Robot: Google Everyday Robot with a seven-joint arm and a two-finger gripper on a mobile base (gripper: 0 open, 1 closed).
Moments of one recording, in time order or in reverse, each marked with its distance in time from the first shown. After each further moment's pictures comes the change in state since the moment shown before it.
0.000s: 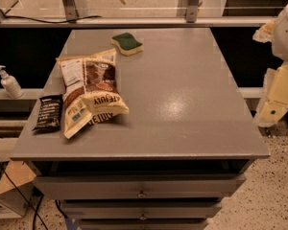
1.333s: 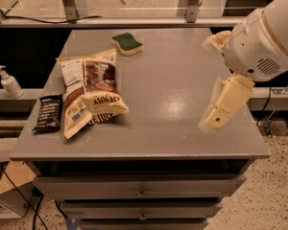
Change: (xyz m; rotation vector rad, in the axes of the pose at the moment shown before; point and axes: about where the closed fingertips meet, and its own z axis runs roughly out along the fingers) arm -0.090 0.026 0.028 -0.057 -0.363 -0.062
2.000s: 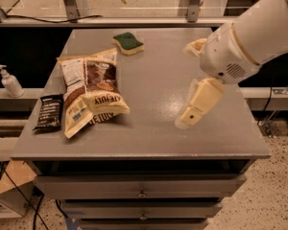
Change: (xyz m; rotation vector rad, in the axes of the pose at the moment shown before) arm -0.015 -0.010 0.042 -0.041 -0.075 0.023
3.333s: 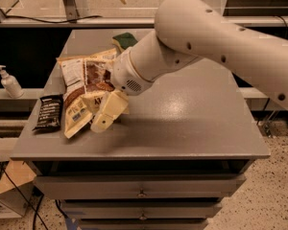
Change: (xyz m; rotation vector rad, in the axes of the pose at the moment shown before) arm -0.116 0.007 0.163 -0.152 -0.203 -0.076
